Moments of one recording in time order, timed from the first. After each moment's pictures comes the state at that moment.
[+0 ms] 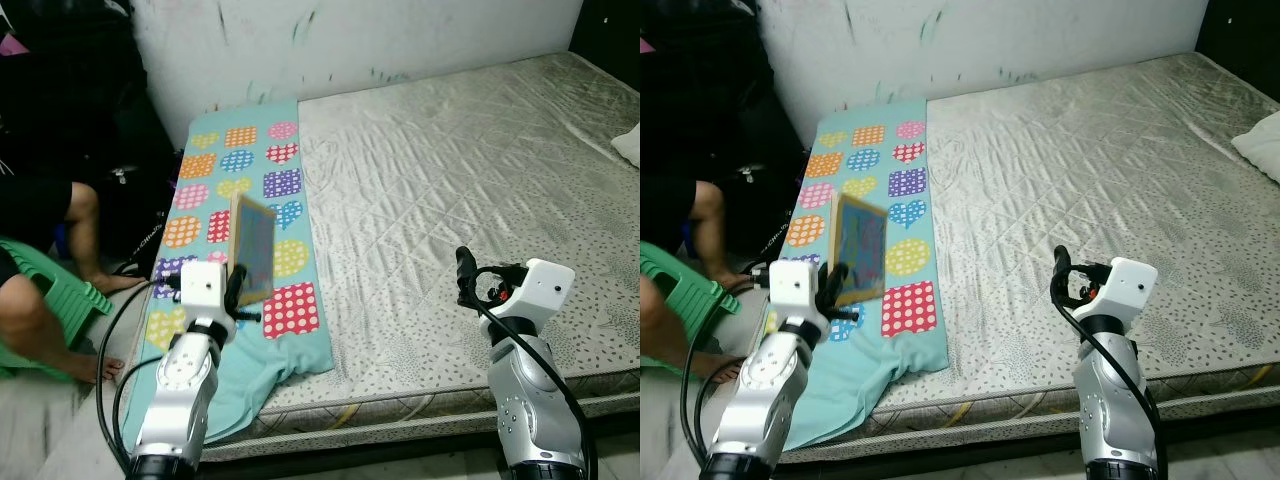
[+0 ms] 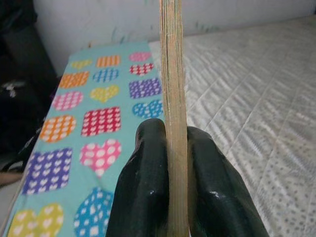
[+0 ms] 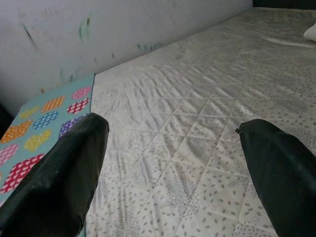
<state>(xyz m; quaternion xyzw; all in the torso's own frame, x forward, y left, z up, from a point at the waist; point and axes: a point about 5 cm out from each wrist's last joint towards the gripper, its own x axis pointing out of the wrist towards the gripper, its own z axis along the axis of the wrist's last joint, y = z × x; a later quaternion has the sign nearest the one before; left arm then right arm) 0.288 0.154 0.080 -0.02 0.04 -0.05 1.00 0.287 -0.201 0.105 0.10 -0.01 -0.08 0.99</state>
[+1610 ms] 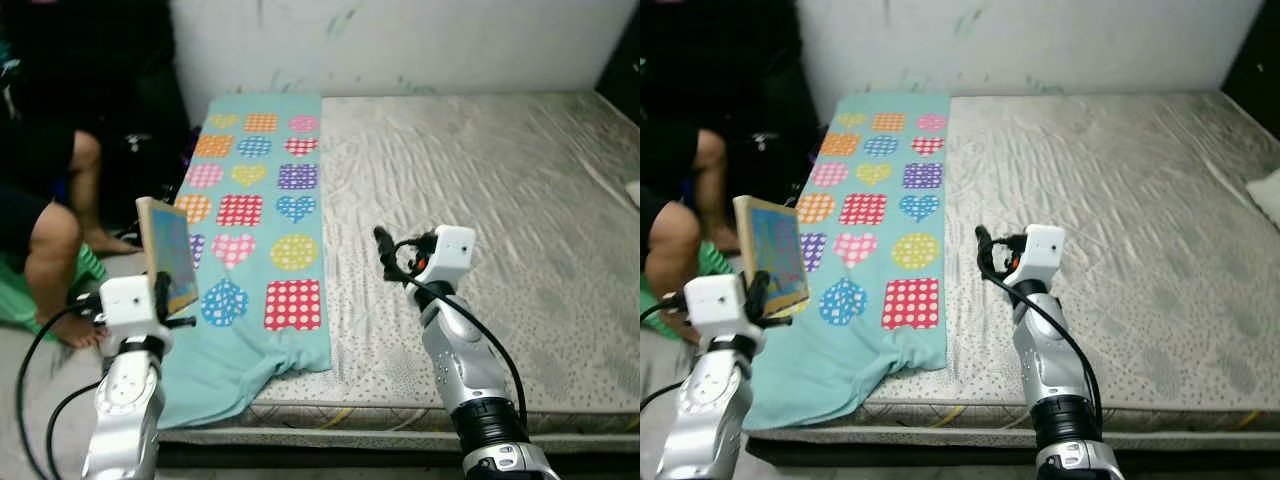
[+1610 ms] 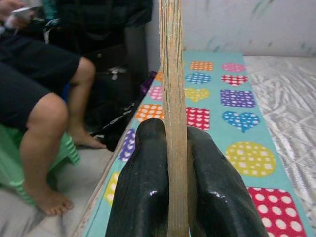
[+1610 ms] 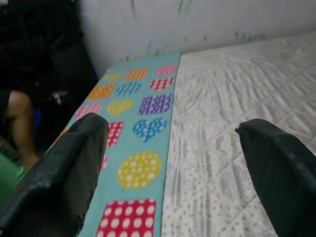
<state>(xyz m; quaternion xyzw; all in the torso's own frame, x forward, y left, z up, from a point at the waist) 0.266 0.223 0.087 0.01 0.01 0.10 0.99 0.334 -0.126 0.105 0.11 0.01 0.07 0.99</state>
